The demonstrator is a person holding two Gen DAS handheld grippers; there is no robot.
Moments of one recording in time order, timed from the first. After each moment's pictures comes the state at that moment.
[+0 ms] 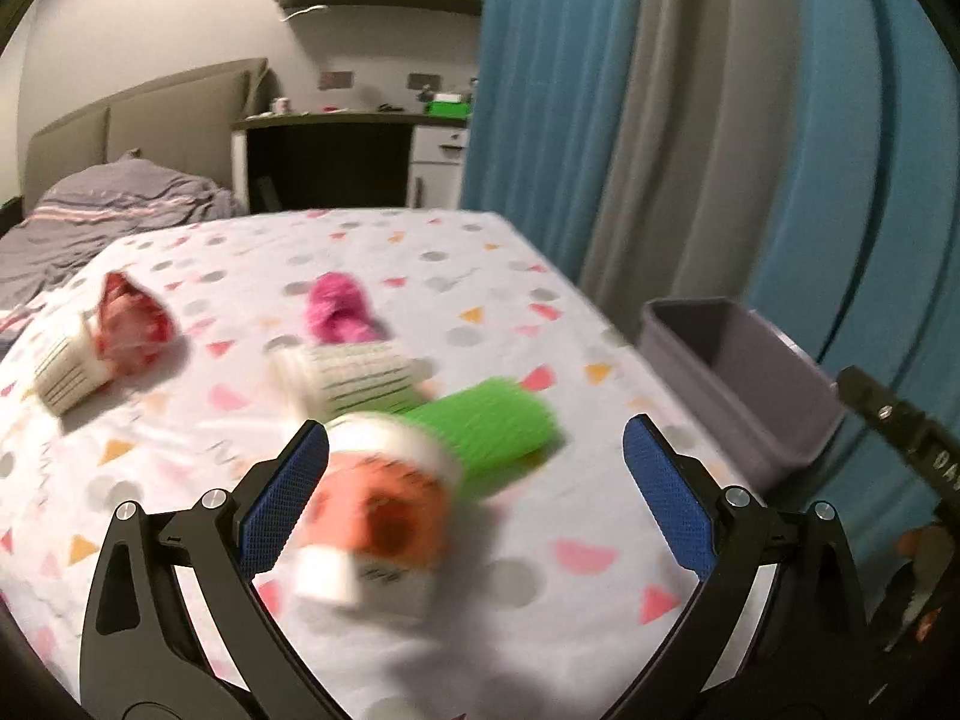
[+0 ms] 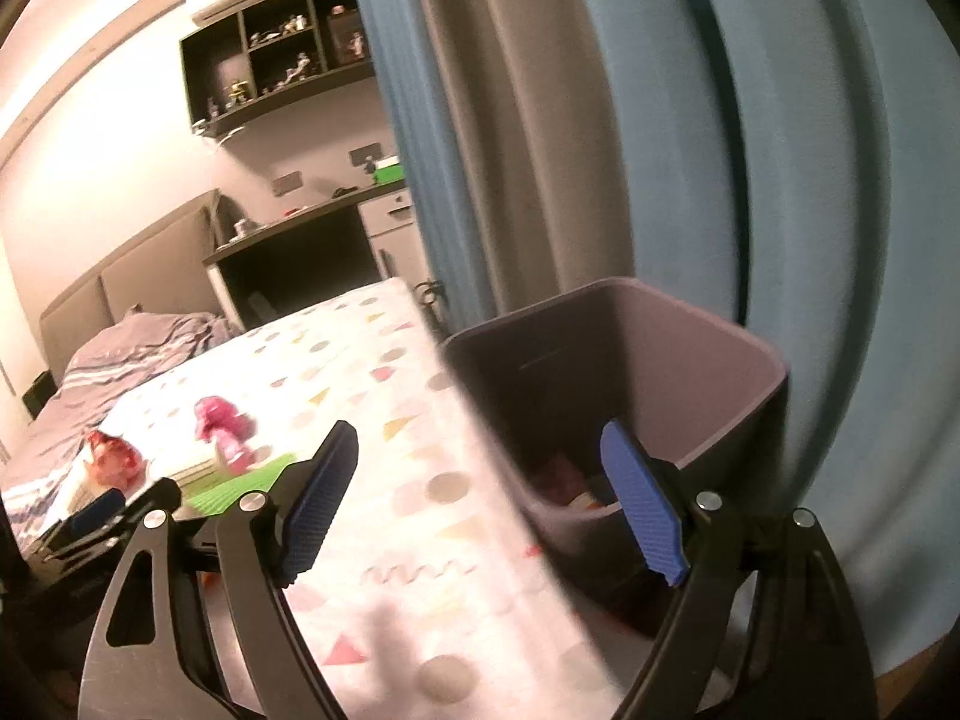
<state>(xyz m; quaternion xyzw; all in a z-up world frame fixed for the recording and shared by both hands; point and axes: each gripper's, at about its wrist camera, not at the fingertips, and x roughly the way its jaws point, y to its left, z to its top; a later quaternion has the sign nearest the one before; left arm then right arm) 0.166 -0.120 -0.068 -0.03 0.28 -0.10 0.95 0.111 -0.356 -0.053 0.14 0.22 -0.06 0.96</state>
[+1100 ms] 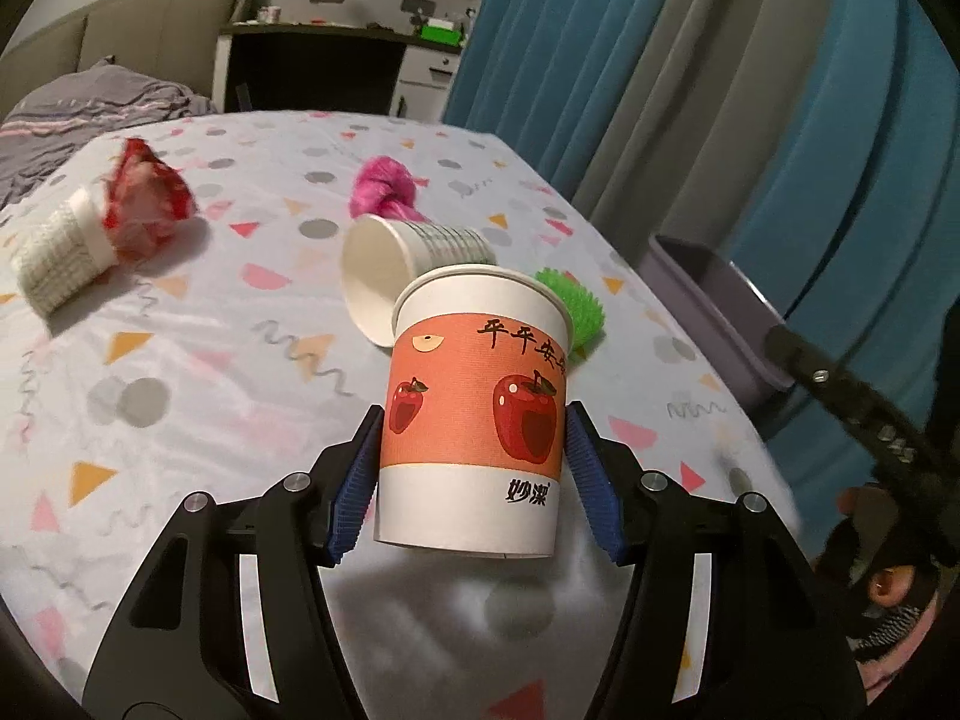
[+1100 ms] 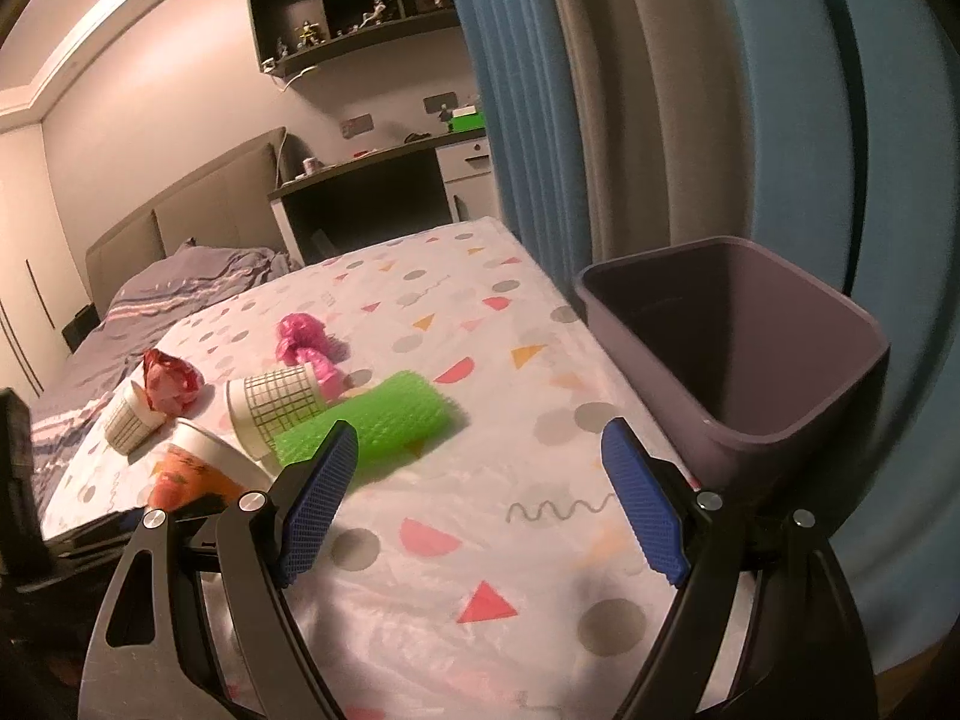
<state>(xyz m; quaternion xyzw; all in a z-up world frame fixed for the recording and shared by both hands) 0.149 -0.040 -0.093 -0.08 0.36 -0.17 0.91 0.122 -0.279 -0.069 0.11 0.27 0.02 0.96</state>
